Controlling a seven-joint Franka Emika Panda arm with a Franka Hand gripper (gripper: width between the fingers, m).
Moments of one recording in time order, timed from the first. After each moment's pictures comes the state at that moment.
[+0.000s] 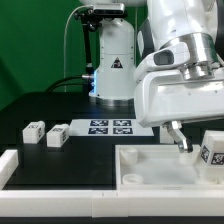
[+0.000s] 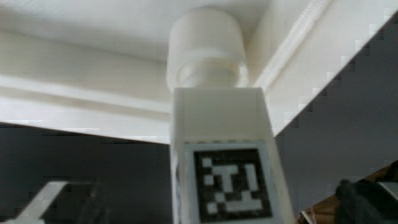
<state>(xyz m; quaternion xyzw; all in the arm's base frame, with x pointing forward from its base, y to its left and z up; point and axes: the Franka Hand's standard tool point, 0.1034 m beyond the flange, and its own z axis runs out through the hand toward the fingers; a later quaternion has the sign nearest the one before) 0.614 0.121 0.086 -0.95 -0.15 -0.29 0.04</state>
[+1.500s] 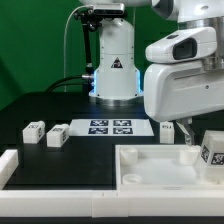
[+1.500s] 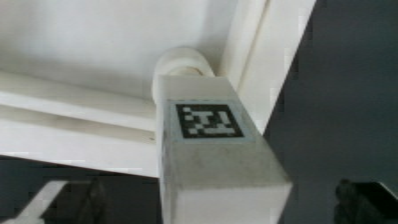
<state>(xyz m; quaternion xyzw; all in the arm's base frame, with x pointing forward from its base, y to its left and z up) 0.626 0.126 0.095 -0.99 -0.14 -0.04 0.06</state>
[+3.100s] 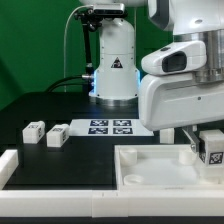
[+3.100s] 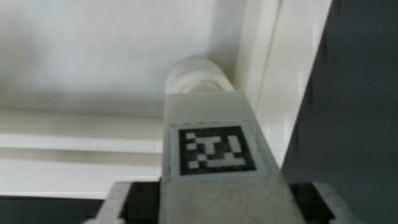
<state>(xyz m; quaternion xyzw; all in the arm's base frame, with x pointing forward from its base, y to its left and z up) 0.626 0.120 0.080 -1.00 -0.07 -0.04 0.06</state>
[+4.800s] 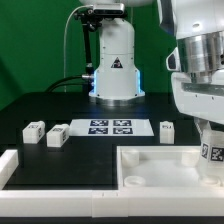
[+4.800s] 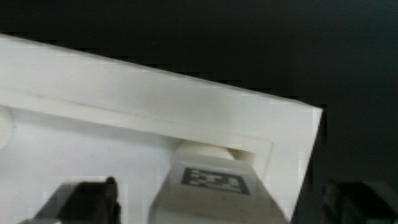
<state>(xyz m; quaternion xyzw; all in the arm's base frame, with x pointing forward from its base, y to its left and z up) 0.615 0.136 0.077 -0.82 0.57 -0.01 0.10</state>
